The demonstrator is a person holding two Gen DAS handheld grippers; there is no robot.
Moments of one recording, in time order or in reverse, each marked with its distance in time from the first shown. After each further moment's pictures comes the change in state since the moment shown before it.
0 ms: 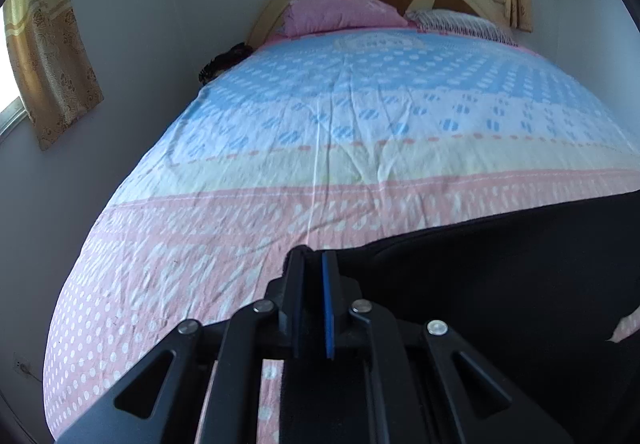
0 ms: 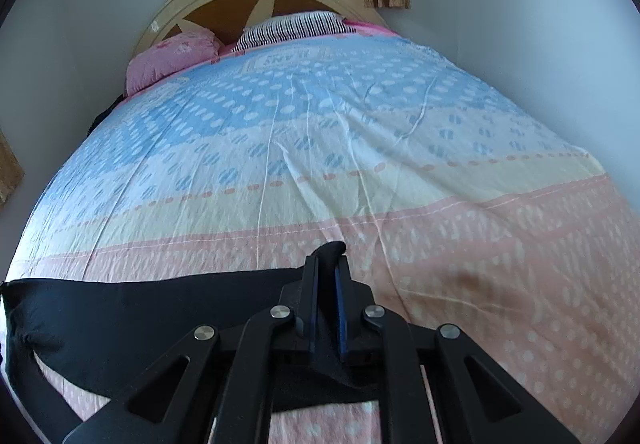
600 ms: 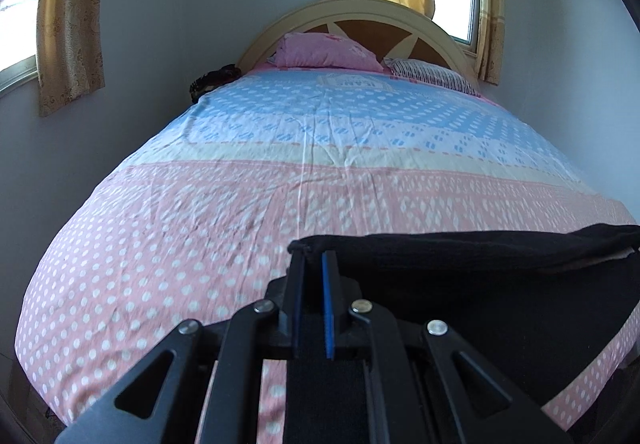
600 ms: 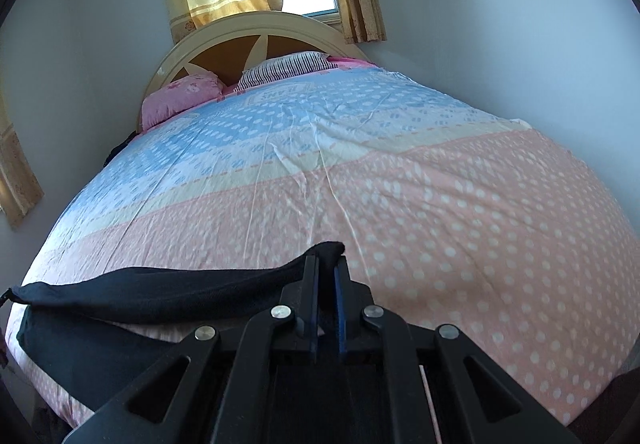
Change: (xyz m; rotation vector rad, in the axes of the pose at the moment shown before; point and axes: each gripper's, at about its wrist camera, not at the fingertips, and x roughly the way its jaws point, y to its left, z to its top) left arm -0.100 0.036 -0.092 -0.100 -0.120 -0.162; right arm -0.128 -0.050 -0.127 0.080 -0.101 0.020
